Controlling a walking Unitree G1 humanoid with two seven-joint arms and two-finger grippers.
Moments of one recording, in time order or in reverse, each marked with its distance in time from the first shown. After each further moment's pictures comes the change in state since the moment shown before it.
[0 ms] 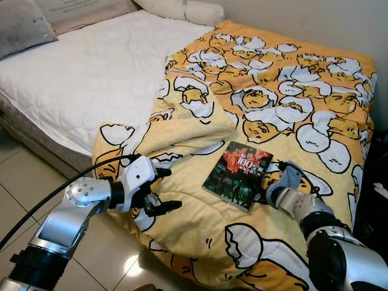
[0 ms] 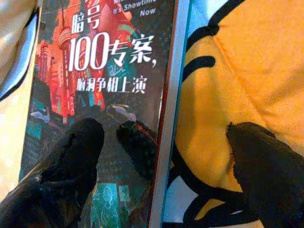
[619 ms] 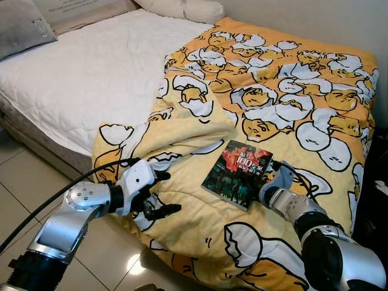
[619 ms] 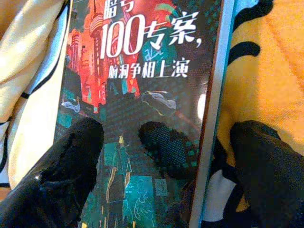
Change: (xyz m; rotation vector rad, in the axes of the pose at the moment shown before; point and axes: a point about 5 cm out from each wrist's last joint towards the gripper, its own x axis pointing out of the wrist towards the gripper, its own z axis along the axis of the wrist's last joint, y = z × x) left arm 0.000 -0.005 -0.003 -0.011 0.002 0.002; right arm 0.003 0.013 -0.010 0.019 0.020 0.107
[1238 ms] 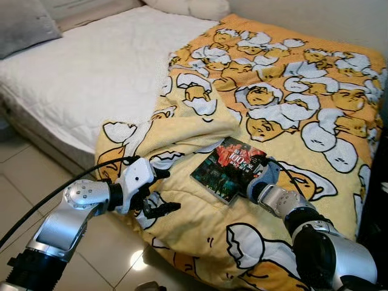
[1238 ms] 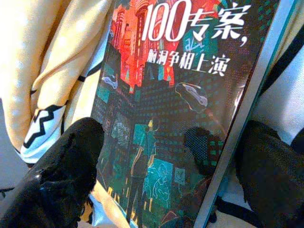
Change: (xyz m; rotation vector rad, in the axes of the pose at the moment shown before) left arm -0.002 0.003 0.002 0.008 0.005 -0.005; right arm 0.005 0.027 -0.008 0.070 0.036 0.145
